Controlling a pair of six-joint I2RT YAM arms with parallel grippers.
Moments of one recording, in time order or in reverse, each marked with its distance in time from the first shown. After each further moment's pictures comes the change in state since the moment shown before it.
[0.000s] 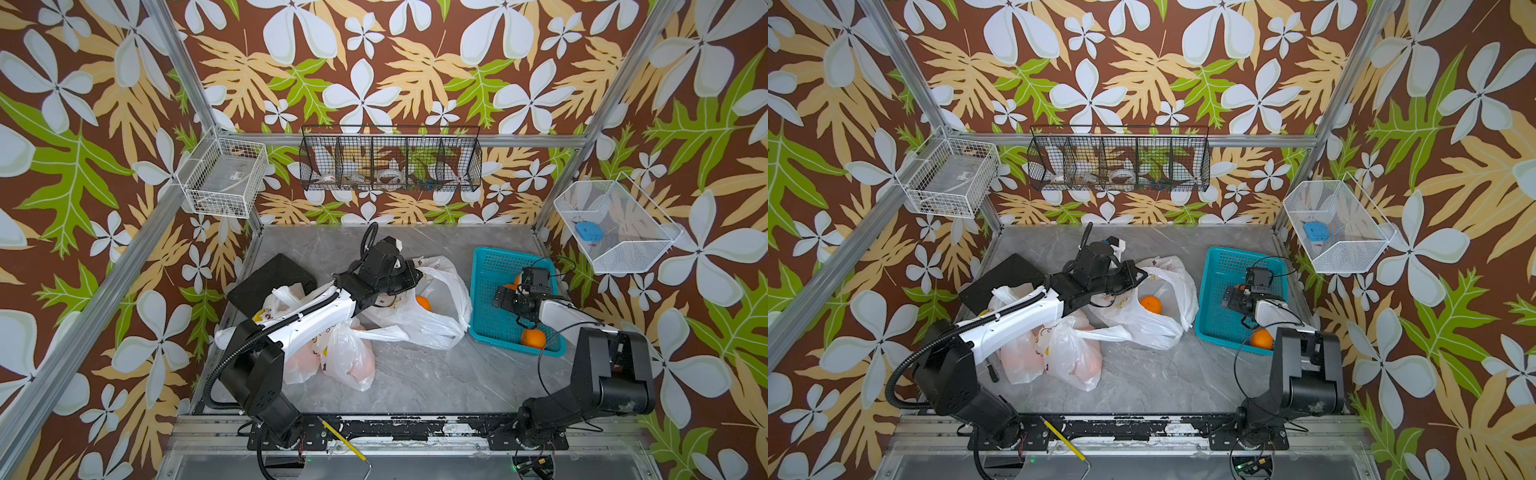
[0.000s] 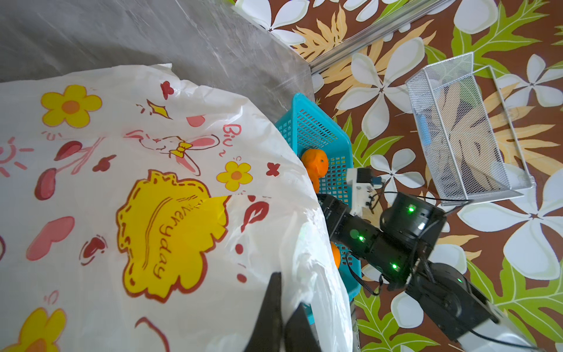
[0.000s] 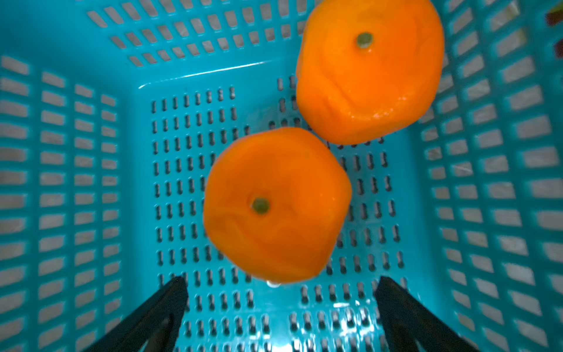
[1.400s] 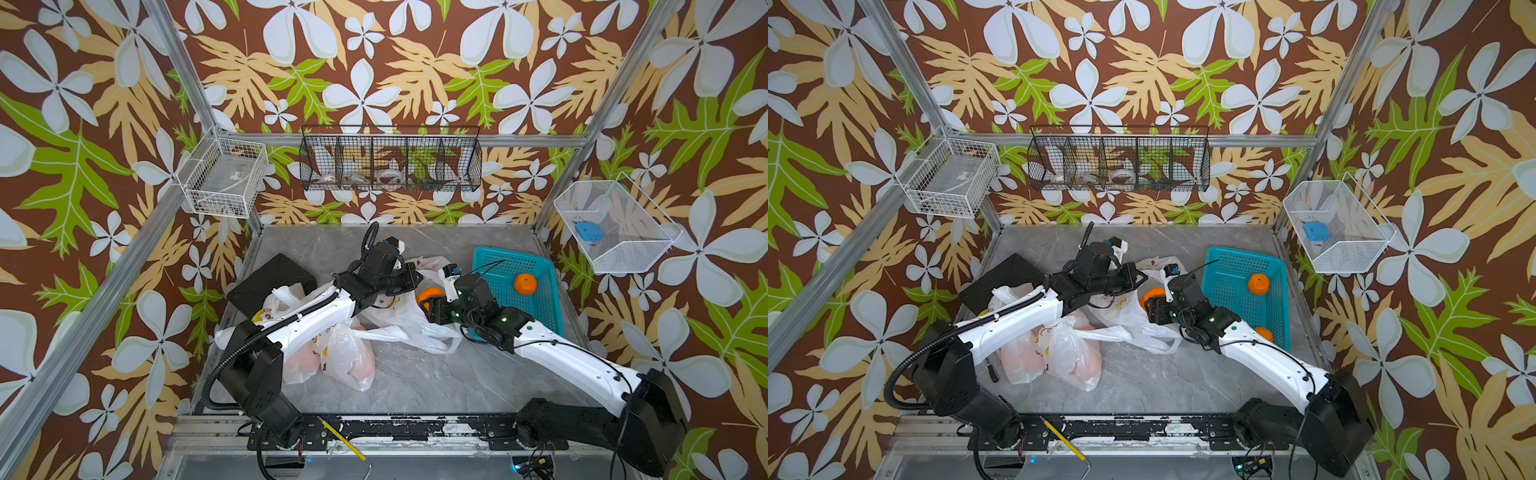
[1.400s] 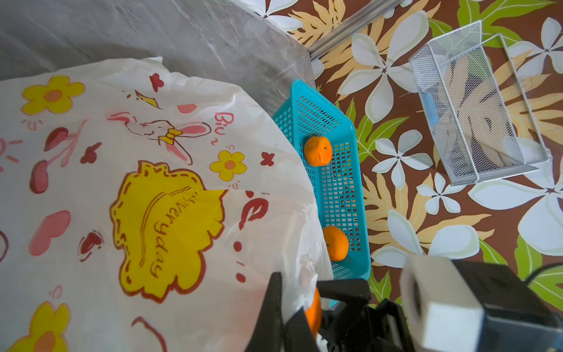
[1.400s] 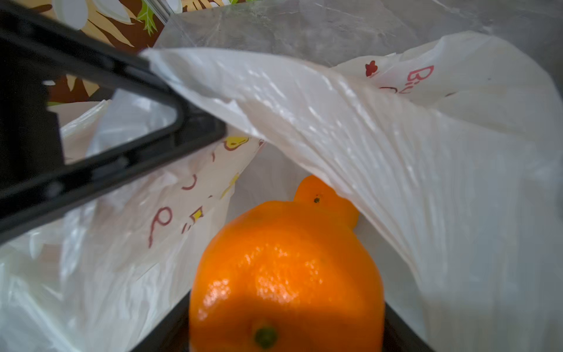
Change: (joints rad) left arm 0.000 0.000 0.005 -0.035 0.029 0.060; right arm 0.773 -0.285 0.047 -0.006 -0.074 0.175
